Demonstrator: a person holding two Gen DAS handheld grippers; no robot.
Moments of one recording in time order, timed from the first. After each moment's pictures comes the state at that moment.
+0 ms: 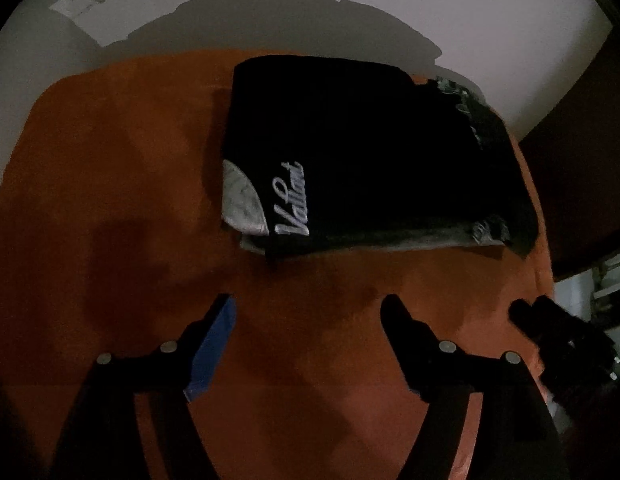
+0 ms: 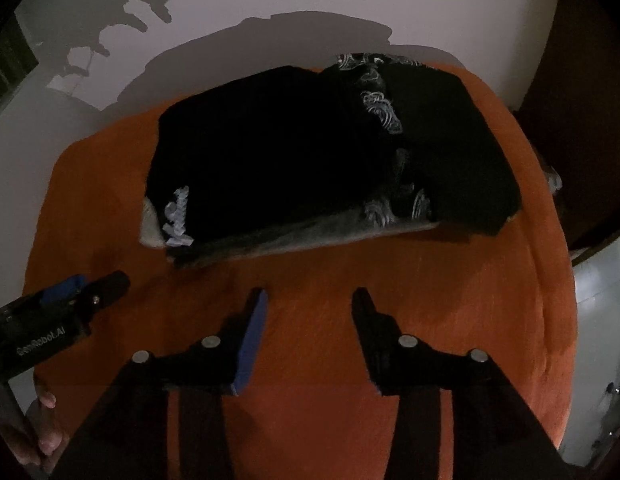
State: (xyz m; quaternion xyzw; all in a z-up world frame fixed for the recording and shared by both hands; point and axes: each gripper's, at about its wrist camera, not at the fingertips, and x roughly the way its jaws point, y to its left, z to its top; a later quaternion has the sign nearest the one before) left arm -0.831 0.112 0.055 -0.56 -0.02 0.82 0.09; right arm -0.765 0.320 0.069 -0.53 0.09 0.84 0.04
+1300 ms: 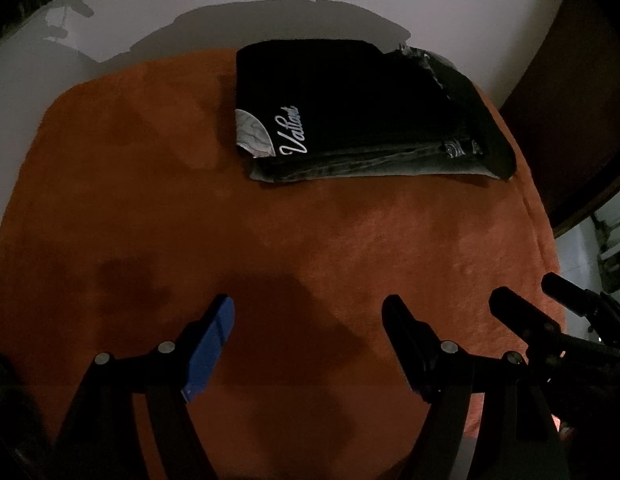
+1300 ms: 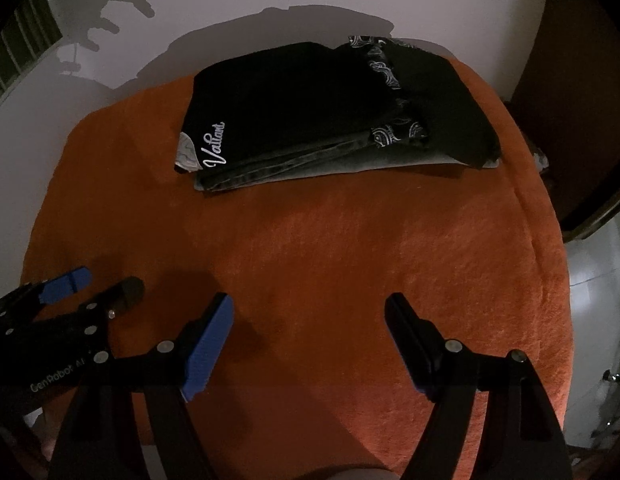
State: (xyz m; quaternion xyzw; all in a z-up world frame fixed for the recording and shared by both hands) left arm -0.703 0.107 0.051 -0.54 0.03 0.84 0.11; right arm -0.653 0.281 0.060 -0.53 0.07 0.85 0.04
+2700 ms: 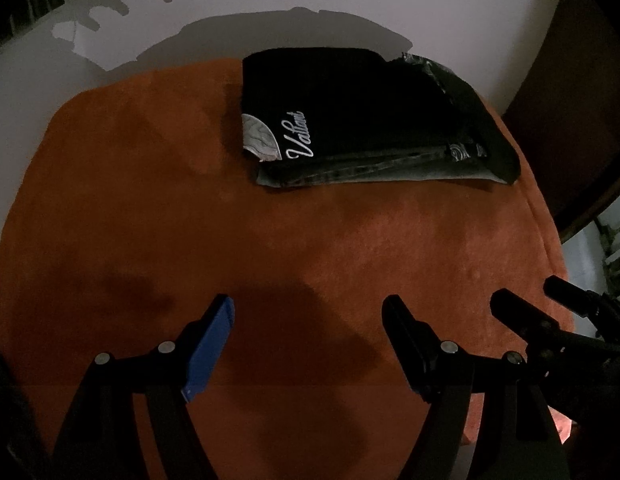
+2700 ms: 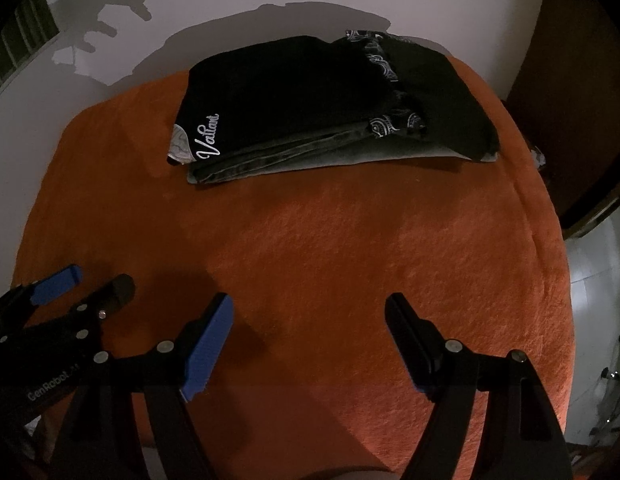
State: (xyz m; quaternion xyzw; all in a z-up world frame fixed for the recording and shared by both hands) left arm -0.694 0.096 0.041 -0.51 0.02 0.85 0.11; right arm -0.649 0.278 0.046 -0.52 0.07 0.85 0.05
